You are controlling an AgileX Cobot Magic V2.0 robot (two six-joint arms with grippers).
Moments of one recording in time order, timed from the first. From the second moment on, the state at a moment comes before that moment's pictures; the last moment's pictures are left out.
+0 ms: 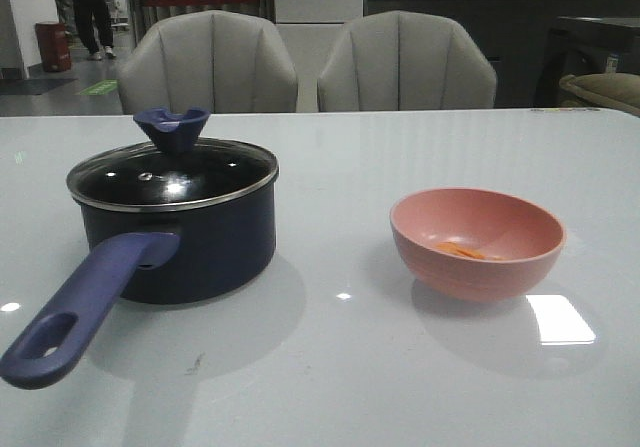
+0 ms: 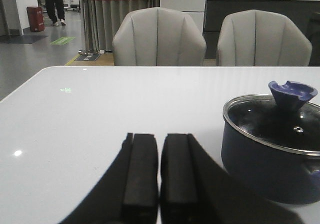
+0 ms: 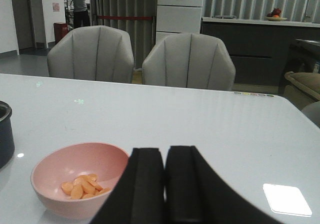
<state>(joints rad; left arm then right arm) -0.04 0.00 0.01 -0.04 0.10 -0.01 0.16 -0.01 0.03 -0.07 -0.02 0.09</state>
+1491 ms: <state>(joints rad) -0.04 0.01 -0.19 -0.09 0.06 -0.01 0.16 -0.01 0.03 -0.07 -0.02 0.09</state>
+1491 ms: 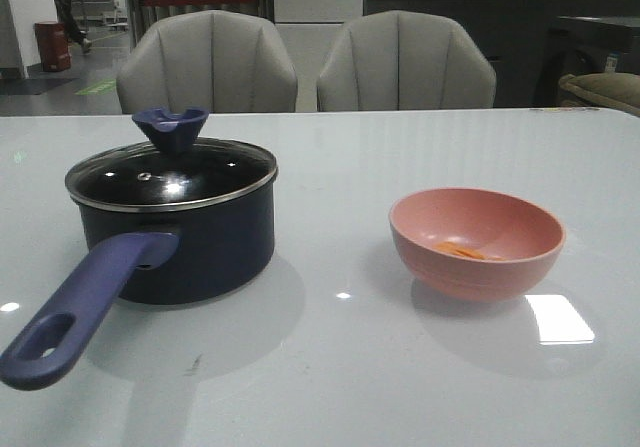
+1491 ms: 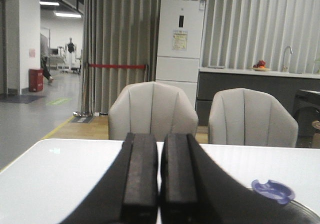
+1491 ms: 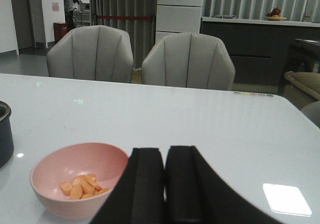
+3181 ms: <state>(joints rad) -0.04 0.25 -0.38 -0.15 0.42 -0.01 0.16 -0.01 0.03 -0.07 -0.02 0.09</state>
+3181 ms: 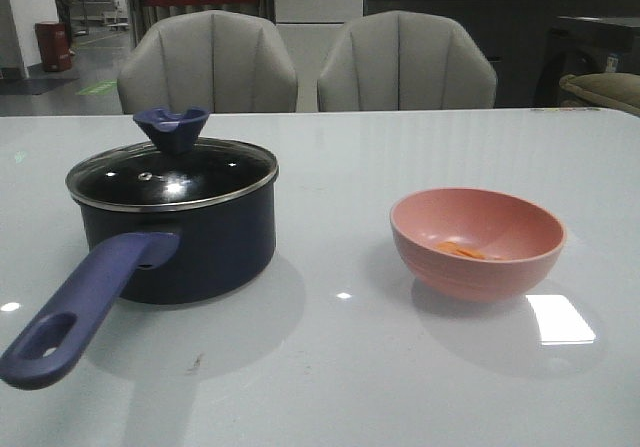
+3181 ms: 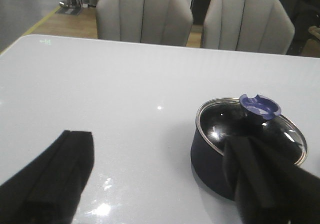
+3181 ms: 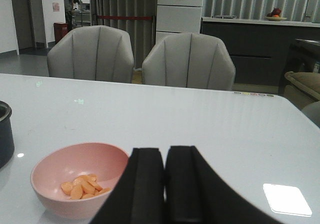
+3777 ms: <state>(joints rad) -0.04 0.90 -0.90 -0.14 0.79 -0.01 0.16 -0.01 0.03 -0.07 -0.02 0.09</state>
